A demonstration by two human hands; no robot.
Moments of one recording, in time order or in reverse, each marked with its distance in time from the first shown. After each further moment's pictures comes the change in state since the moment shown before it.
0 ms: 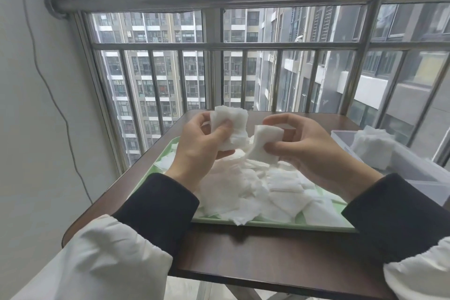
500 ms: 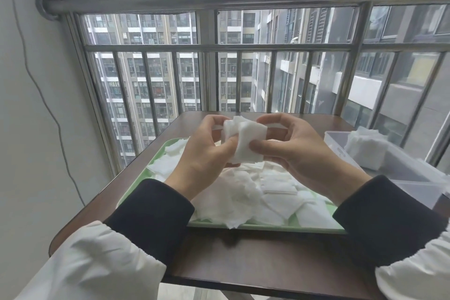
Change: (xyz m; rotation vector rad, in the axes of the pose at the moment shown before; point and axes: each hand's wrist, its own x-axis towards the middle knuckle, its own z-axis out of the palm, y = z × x) left_hand -0.001 -0.011 0.010 0.201 -0.160 0.114; right_hand 0.002 0.000 0.005 0.063 0.036 -0.003
